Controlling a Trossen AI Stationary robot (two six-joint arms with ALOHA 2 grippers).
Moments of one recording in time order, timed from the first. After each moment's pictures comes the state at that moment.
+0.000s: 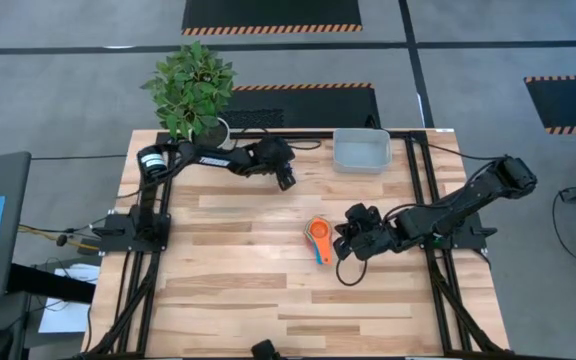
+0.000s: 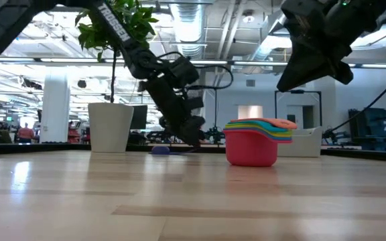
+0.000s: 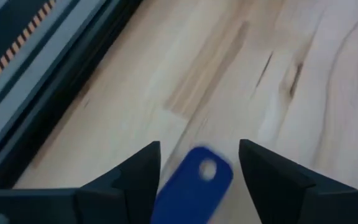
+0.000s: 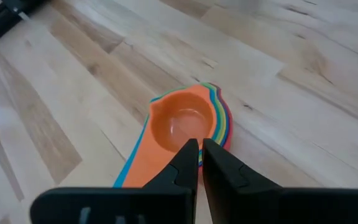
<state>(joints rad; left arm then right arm) 0.44 2.03 1.22 -0.02 -0.19 0.07 0.38 1.33 0.80 -0.41 0.61 1.10</state>
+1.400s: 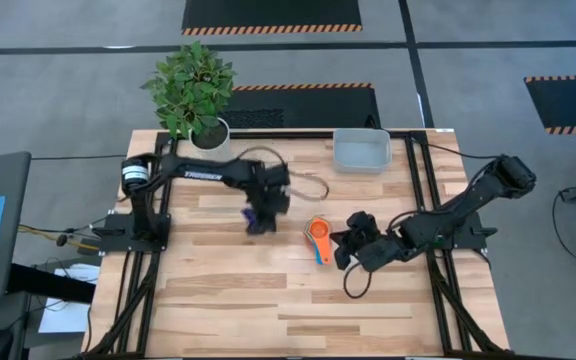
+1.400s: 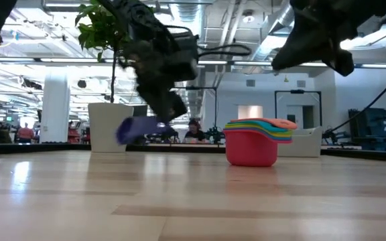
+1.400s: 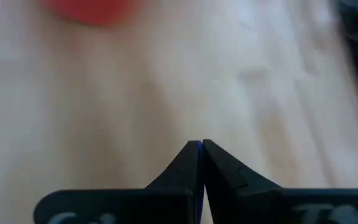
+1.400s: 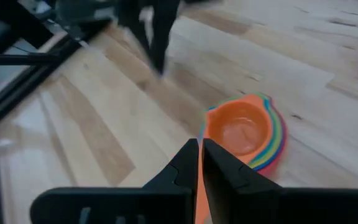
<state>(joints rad) 0.22 1.87 1.26 -0.69 0.61 0.38 0.48 1.33 0.80 -0.26 0.69 1.12</state>
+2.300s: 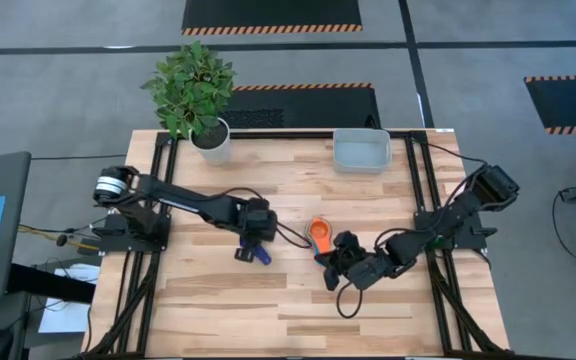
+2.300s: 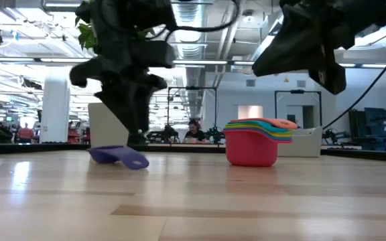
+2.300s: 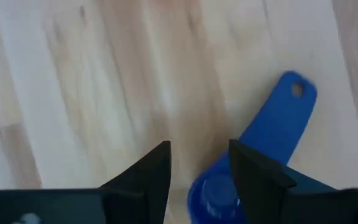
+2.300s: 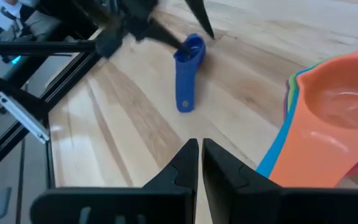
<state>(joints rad) -0.09 1.69 1.08 -0.62 -0.09 0.19 0.54 1.54 0.80 0.09 0.65 1.12</state>
